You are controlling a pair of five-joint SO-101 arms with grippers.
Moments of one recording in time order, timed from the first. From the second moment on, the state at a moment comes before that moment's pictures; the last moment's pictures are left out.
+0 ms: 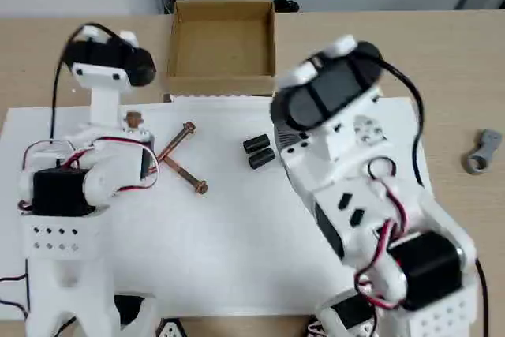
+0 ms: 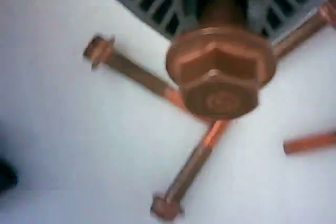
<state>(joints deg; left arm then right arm) -1.8 -38.3 15.6 86.1 -0.6 -26.8 -51.4 9.6 73.9 5.1</state>
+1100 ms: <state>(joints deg) 20.7 -38.3 8.7 66.1 19.2 -37.5 -71.7 70.1 17.5 -6.2</state>
